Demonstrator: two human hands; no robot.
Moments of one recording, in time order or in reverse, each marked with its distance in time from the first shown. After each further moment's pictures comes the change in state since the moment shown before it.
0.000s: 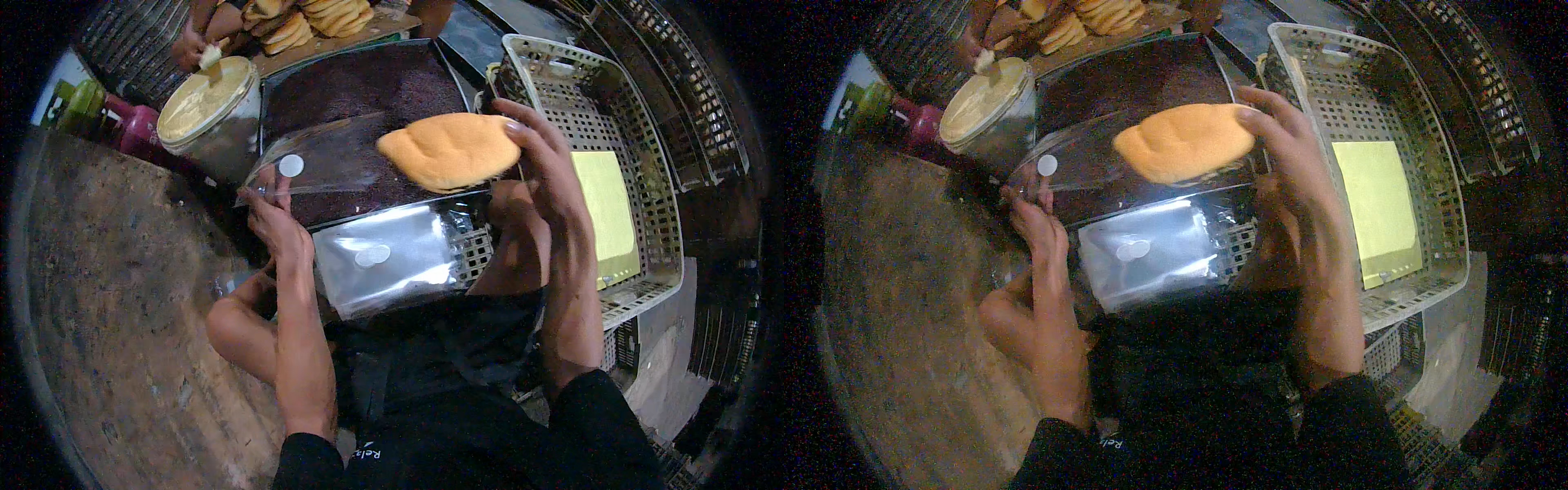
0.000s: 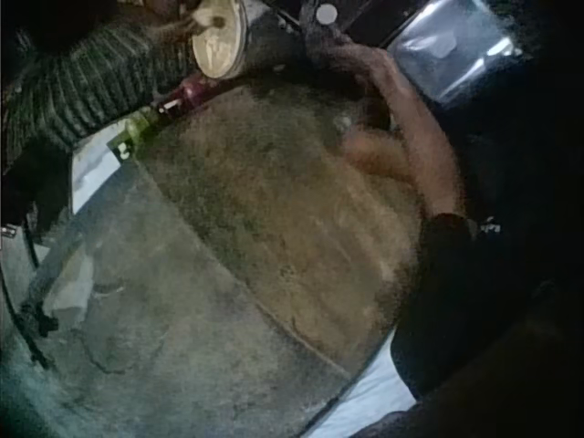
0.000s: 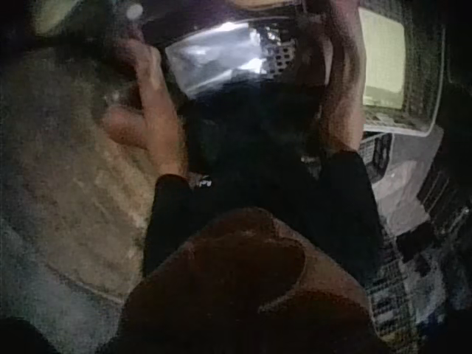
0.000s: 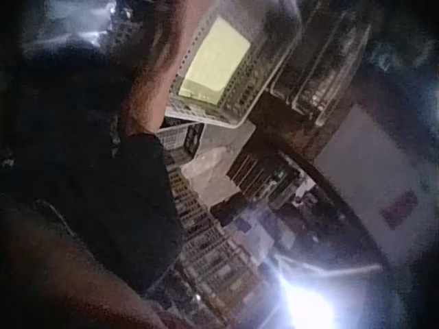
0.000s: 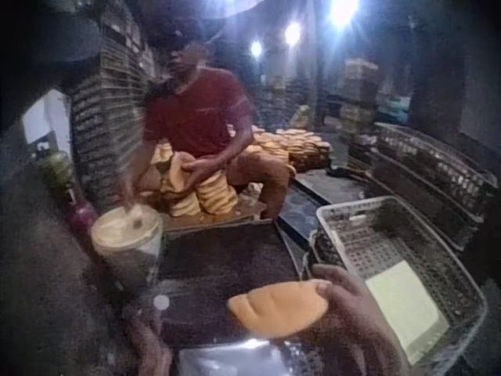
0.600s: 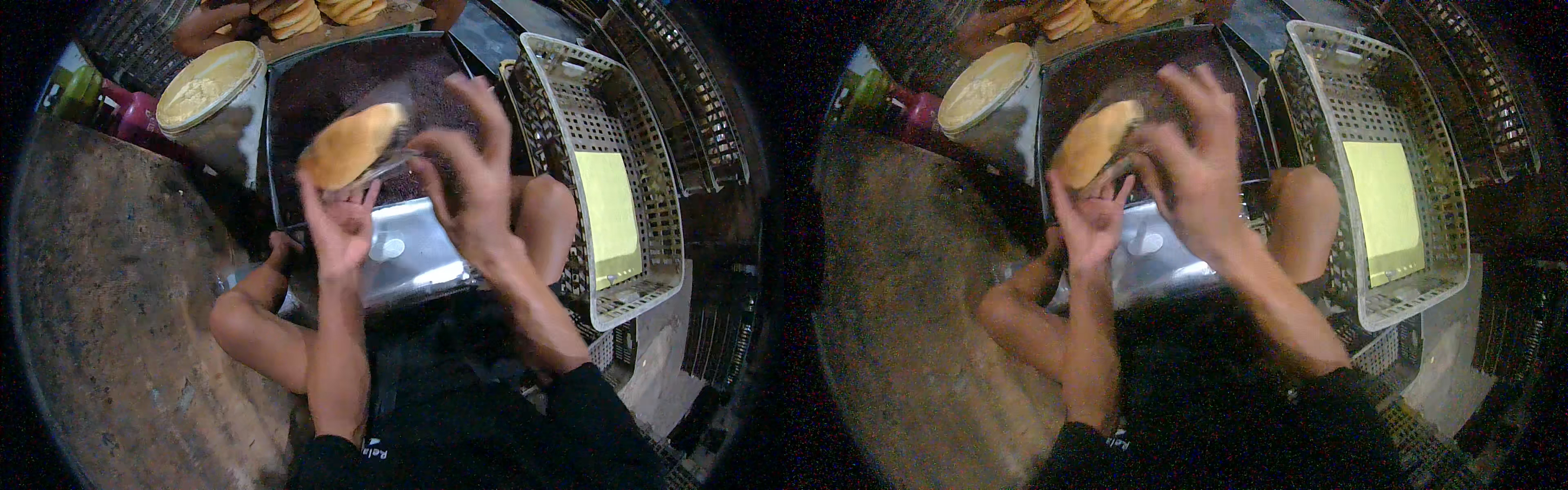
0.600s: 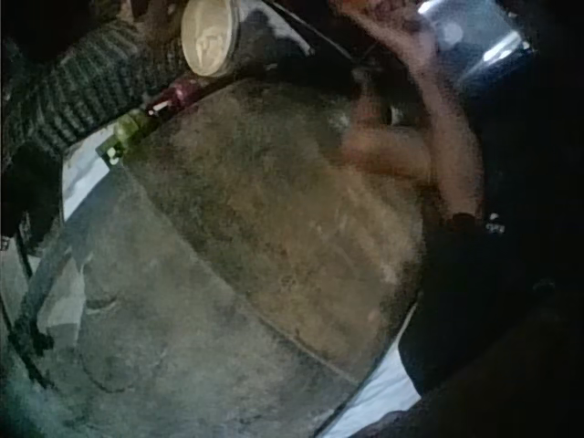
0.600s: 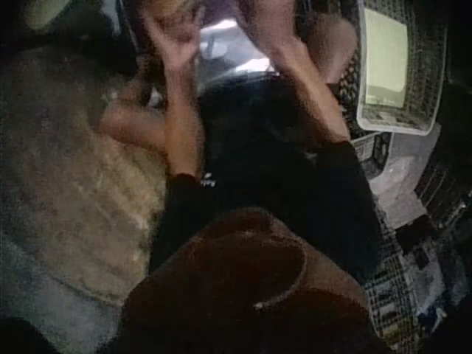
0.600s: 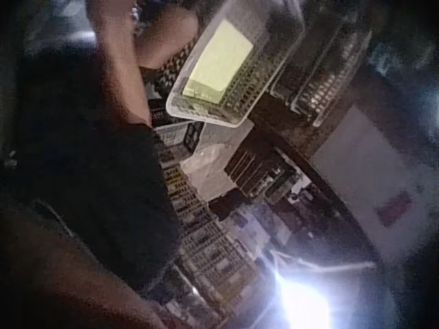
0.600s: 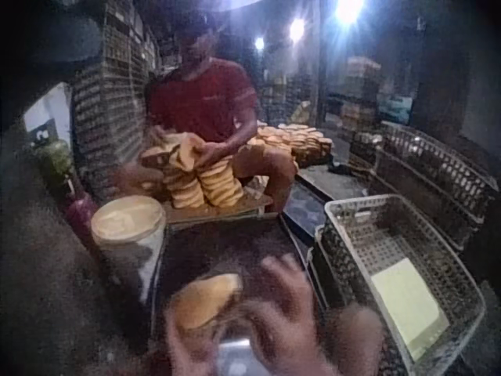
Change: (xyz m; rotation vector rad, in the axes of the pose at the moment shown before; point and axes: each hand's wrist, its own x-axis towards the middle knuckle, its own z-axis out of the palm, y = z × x) left_hand -0.045 -0.012 0.022 -0.543 -0.287 -0.534; right_hand -0.014 0.023 0.097 -0.875 0.138 -0.971
